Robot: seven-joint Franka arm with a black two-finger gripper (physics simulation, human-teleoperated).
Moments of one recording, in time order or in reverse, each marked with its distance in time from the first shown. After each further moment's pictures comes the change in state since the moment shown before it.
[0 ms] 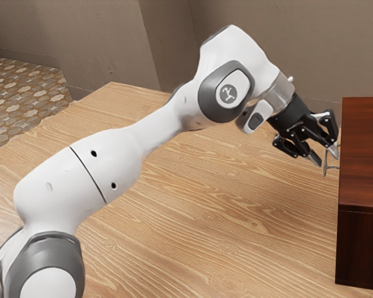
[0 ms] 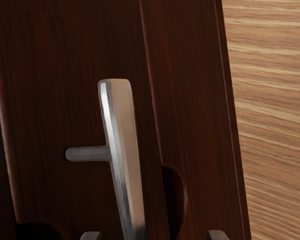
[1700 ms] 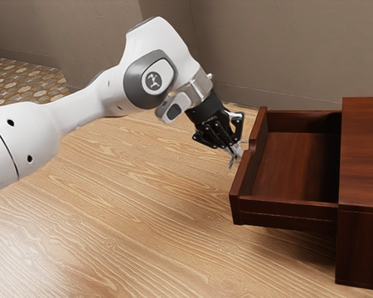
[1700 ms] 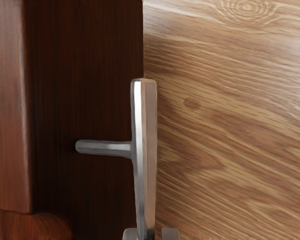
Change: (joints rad) arm 0.329 -0.405 0.013 -0.552 -0.025 0.019 0.068
